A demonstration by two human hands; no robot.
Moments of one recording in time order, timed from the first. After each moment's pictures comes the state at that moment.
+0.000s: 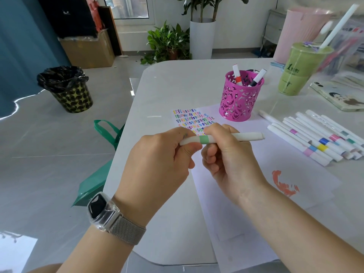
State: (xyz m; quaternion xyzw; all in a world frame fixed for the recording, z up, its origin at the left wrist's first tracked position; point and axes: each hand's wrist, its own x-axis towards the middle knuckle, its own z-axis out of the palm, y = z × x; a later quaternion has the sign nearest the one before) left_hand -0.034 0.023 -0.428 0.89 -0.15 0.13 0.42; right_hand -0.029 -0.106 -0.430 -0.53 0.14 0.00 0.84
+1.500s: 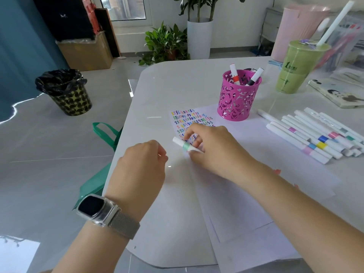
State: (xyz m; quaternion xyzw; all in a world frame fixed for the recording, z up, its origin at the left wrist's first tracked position) left_hand -0.024 0.038 -0.439 0.97 0.01 0.03 0.25; right_hand 0.013 -0.124 -0.459 -0.94 -0.13 -0.03 0.32
